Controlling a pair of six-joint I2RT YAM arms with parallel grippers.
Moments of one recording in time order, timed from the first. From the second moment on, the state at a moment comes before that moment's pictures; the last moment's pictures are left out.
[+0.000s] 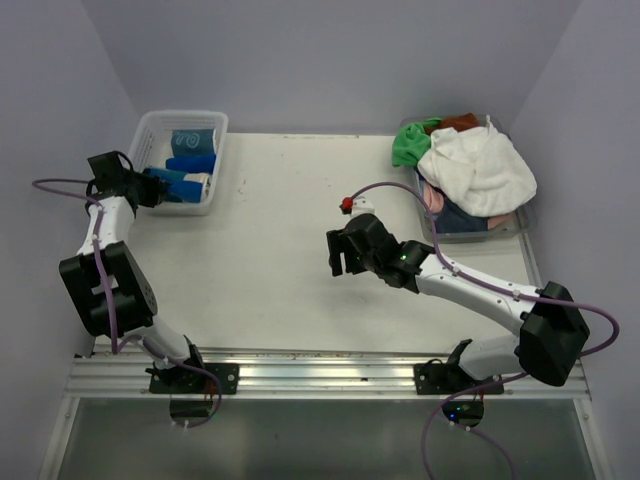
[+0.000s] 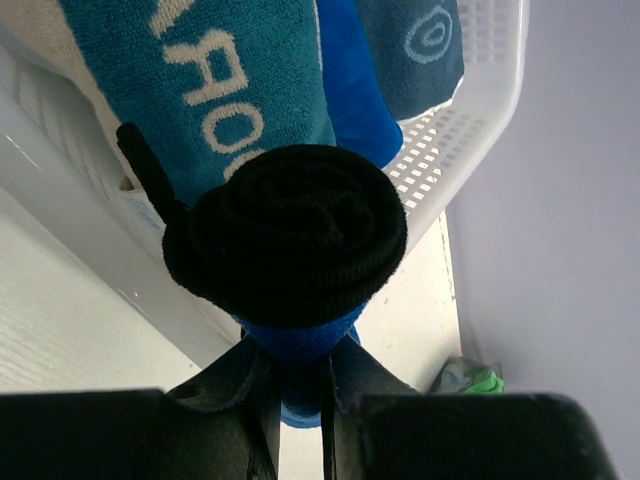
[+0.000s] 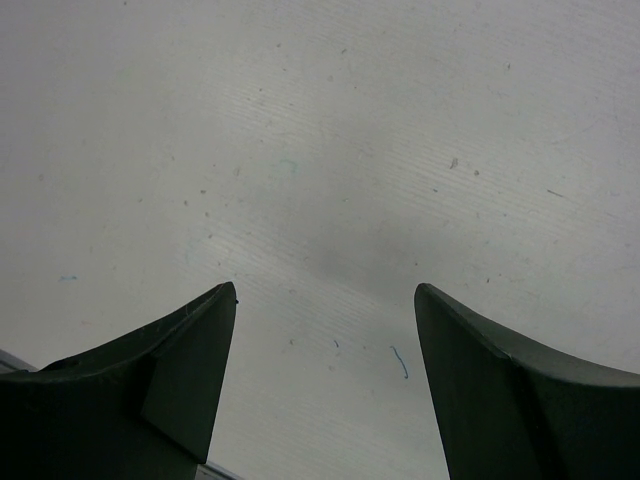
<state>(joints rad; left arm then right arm) 0.40 1.64 1.23 -0.31 0.28 -1.01 0.86 1.35 0.95 -0.36 0.26 0.47</state>
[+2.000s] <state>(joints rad) 0.44 1.60 1.34 -0.48 0.24 -0.92 0.86 1.35 0.95 -0.35 0.23 0.48</state>
